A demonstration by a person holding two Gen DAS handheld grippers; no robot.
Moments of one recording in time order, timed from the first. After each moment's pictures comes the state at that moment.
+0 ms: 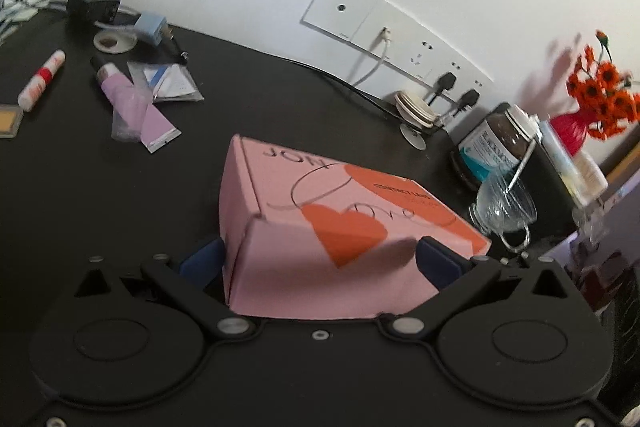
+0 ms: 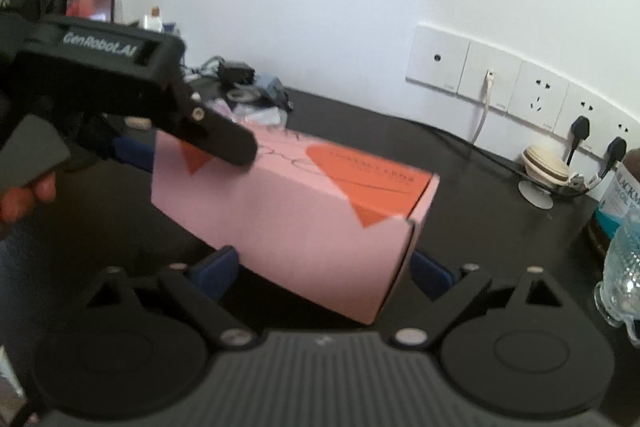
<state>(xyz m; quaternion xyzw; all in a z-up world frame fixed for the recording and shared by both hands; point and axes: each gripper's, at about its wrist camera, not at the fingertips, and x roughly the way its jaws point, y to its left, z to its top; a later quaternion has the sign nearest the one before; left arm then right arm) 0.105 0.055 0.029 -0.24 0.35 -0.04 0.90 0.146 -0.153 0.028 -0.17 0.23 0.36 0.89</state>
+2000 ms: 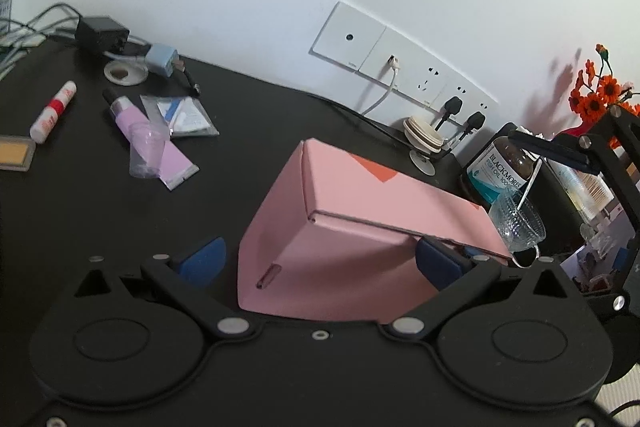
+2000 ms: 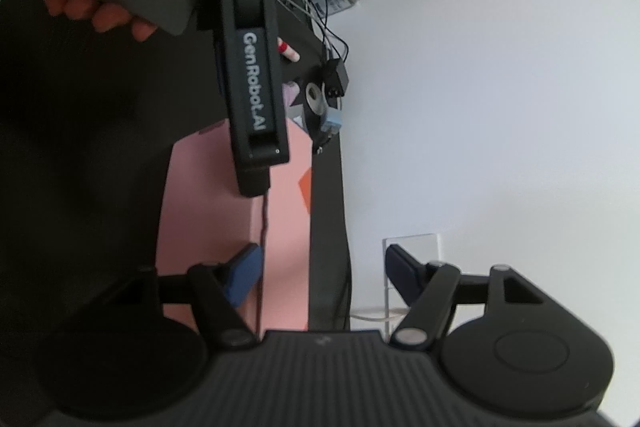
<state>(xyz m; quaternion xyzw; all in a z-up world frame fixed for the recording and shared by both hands) 0.112 0.073 0.025 -0.24 0.33 -0.02 0.91 0.095 -0.094 0.066 -0.66 -0.02 0.35 0.67</state>
